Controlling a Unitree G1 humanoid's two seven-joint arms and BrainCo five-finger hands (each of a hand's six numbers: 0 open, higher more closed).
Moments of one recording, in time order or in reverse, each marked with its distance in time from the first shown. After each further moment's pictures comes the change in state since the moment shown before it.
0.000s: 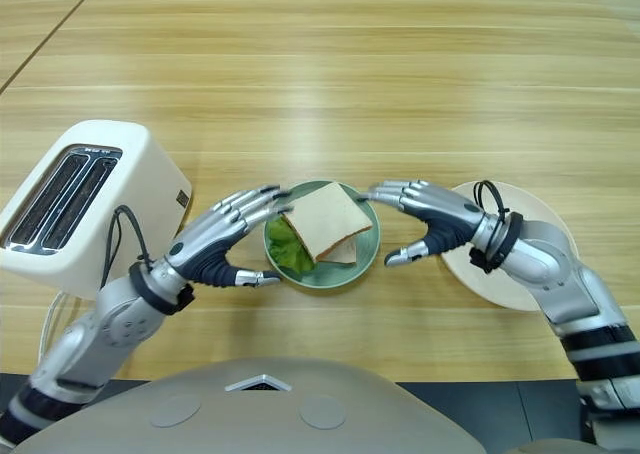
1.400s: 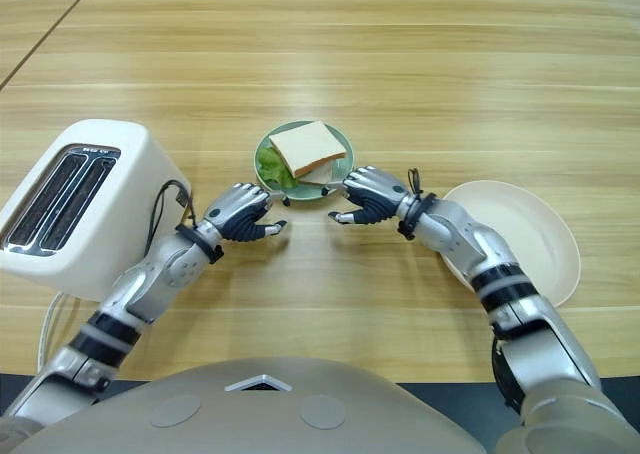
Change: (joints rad) left arm -0.329 -0.215 -0.096 0.400 0.248 0.050 0.141; right arm -0.378 0.302 0.258 0.421 -0.437 0.001 -0.408
